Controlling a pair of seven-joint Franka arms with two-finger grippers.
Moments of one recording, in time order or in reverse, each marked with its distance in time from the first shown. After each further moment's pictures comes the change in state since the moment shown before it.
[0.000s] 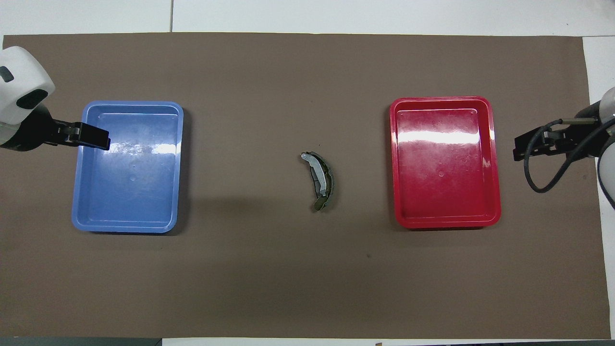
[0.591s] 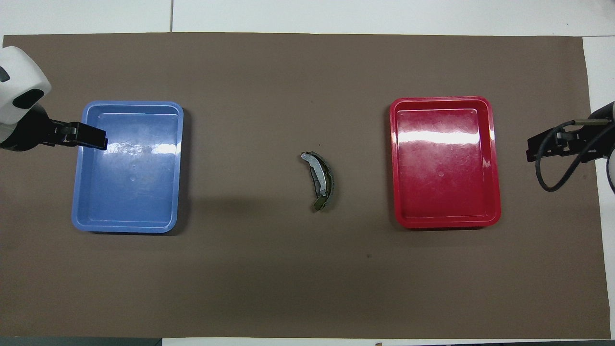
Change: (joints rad) left arm 0.011 0.000 0.000 -0.003 0.000 0.000 0.000; right arm -0.023 -0.002 0.003 -0.001 -0.022 -0.002 -0.008
